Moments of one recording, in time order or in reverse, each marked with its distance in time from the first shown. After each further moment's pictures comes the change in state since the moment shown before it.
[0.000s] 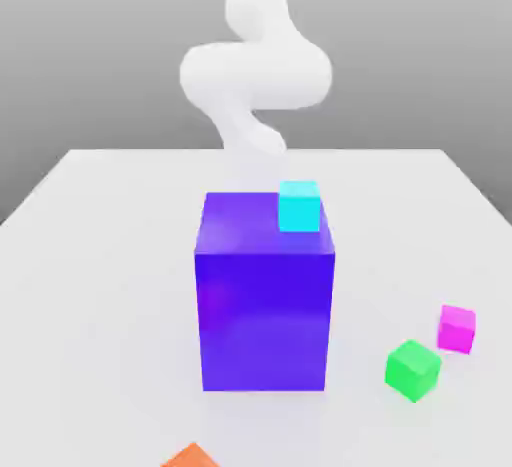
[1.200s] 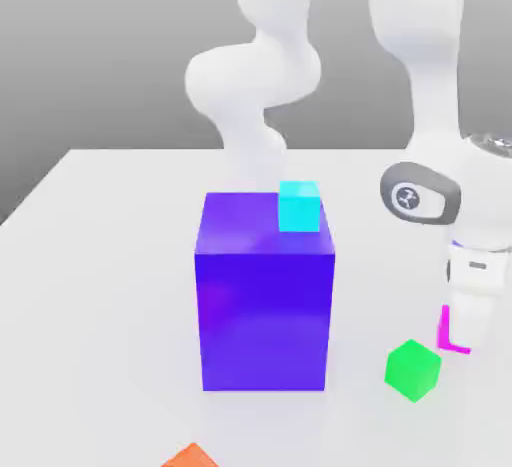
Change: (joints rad) arm 0.585 1.054 0.104 -0.304 -0.272 0.629 -0.187
